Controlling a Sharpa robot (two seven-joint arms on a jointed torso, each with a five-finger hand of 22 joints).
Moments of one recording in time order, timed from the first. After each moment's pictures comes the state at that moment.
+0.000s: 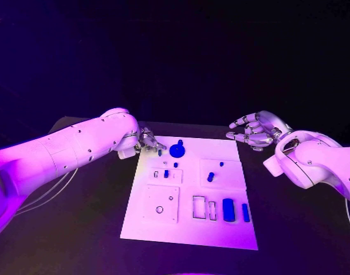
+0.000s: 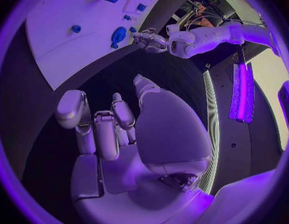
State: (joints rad) left arm 1.26 -0.53 0.02 0.98 -1.04 0.20 -0.48; left_hand 1.09 -0.15 0.32 0.30 0.17 0.82 0.10 0.60 0.65 1.13 0.03 1.08 0.78 1.46 -0.04 1.50 1.31 0.12 1.17 0.08 1.29 0.92; right arm 1.33 -0.86 -0.16 1.53 -0.78 -0.50 -0.04; right_hand 1.36 -0.15 0.20 0.29 0.19 0.80 0.18 0.25 0.28 1.27 0.10 1.28 1.20 1.46 0.02 1.50 1.31 0.10 1.32 0.12 1.10 1.21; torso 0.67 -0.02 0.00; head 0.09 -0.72
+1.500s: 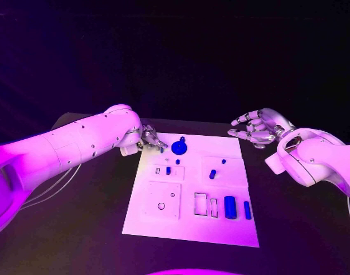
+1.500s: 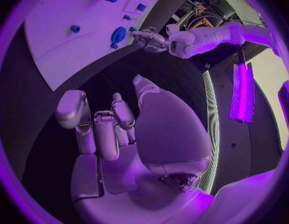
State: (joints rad) left arm 1.26 -0.52 0.02 0.97 -1.03 0.22 -0.47; left_hand 1.16 -0.12 0.32 0.29 0.17 0.86 0.08 0.65 0.66 1.15 0.01 1.10 0.81 1.47 -0.04 1.50 1.31 0.12 1.18 0.07 1.30 0.93; right arm 1.33 -0.85 -0.16 1.53 -0.78 -0.50 -0.04; right_hand 1.37 -0.15 0.20 0.29 0.19 0.80 0.18 0.25 0.28 1.27 0.10 1.28 1.20 1.46 0.02 1.50 1.31 0.10 1.32 0.12 1.10 1.21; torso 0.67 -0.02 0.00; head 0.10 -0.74
